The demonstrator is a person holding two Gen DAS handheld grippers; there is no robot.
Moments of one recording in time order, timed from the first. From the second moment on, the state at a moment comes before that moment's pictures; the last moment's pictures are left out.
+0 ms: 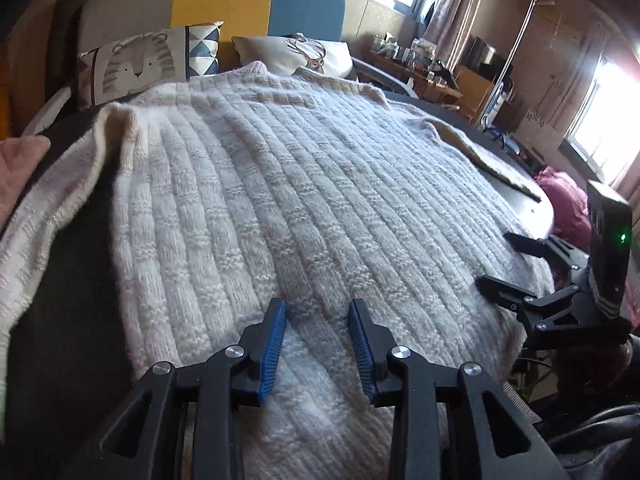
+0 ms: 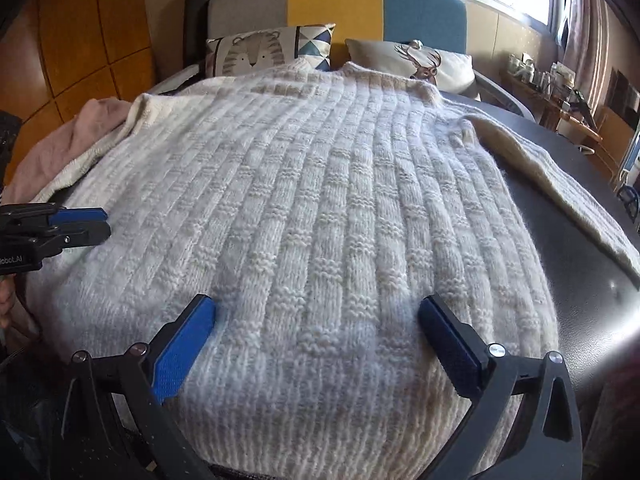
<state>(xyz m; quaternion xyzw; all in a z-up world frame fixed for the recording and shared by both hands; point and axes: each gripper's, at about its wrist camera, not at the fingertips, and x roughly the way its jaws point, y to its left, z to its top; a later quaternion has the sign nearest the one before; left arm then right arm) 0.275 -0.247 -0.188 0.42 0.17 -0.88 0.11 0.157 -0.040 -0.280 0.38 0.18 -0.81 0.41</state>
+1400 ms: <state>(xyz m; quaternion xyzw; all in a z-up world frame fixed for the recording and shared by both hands) 0.260 -0.252 -0.200 0.38 0.15 -0.91 0.12 0.139 0.000 -0.293 0.30 0.13 -0.86 0.39</state>
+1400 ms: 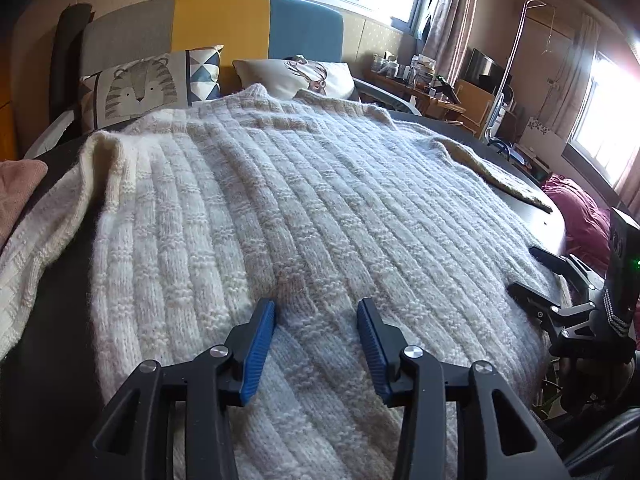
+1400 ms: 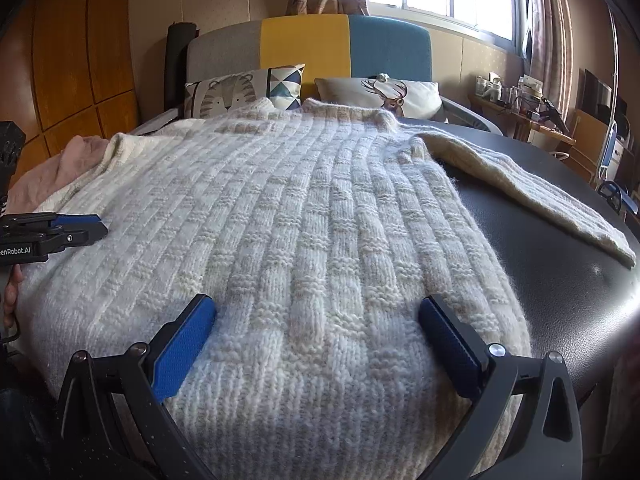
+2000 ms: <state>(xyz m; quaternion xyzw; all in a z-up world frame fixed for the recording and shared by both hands) 0.227 -0.265 -0.196 0.42 0.16 -0.88 0.15 0.134 -0.016 -0.291 0.32 0.14 -0.85 0.40</state>
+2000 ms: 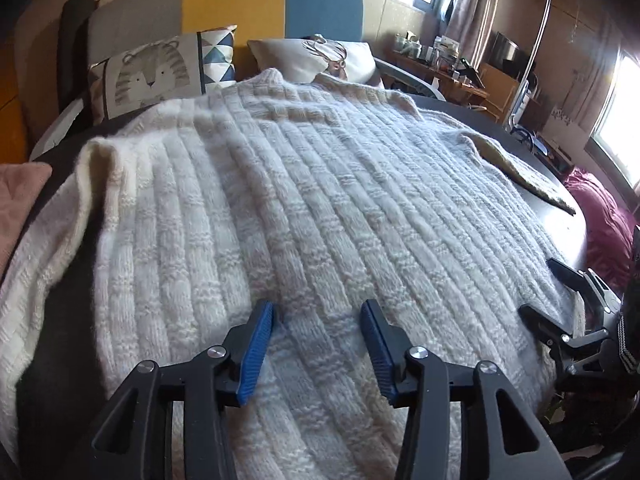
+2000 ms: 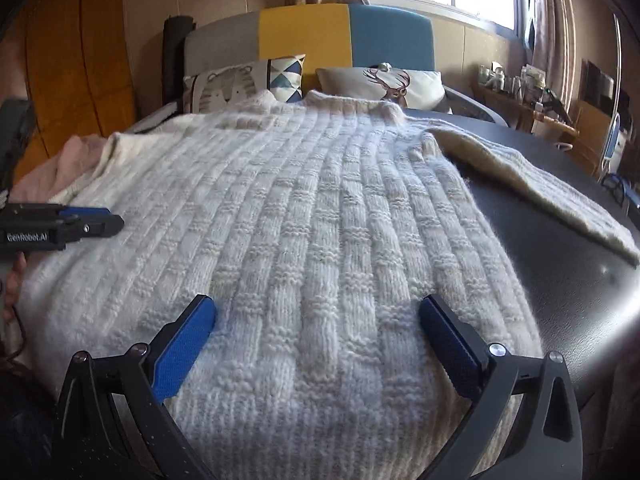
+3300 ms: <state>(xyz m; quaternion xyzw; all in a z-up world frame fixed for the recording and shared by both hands) -0.051 -0.337 -0.167 0.46 0.10 -0.87 0.13 -0.125 -0.090 -0.198 0.40 0.01 -0.83 0.39</state>
